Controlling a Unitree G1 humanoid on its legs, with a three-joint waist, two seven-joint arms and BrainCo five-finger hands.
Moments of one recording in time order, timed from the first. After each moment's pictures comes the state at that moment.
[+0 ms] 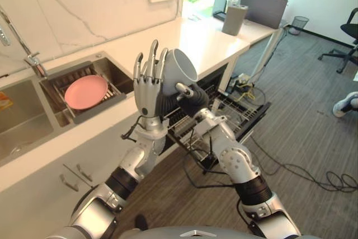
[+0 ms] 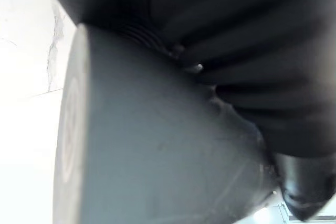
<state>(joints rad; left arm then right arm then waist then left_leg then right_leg) -0.41 0.11 -0.54 0.15 0.97 0.11 1.06 -0.33 -0.16 0.31 -0.20 1.09 0.16 -0.03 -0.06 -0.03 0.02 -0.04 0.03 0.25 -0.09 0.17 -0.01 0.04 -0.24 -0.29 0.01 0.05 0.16</state>
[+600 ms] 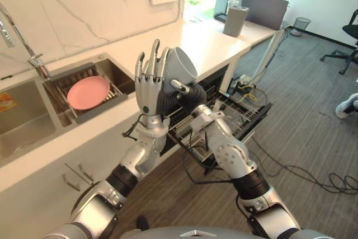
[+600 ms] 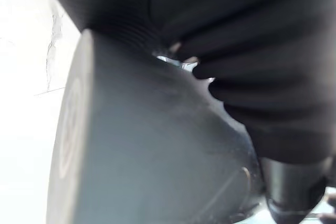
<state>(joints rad) -0.44 0.12 -0.55 0.18 0.94 0.11 1.07 -0.40 -0.17 0.36 -0.14 1.05 0.08 -0.06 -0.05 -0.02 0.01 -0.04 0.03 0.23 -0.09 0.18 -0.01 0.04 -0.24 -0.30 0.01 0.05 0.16</state>
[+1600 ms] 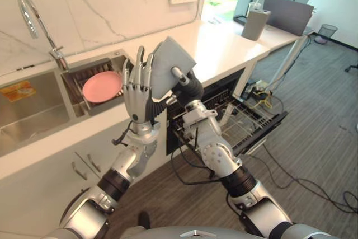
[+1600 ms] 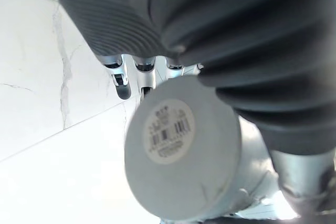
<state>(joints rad) -0.37 0.18 -0.52 0.19 0.95 0.04 1.20 -0.44 -0.08 0.42 -0.09 1.13 -0.21 -0.12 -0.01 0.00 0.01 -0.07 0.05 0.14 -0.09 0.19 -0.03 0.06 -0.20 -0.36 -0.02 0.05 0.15</state>
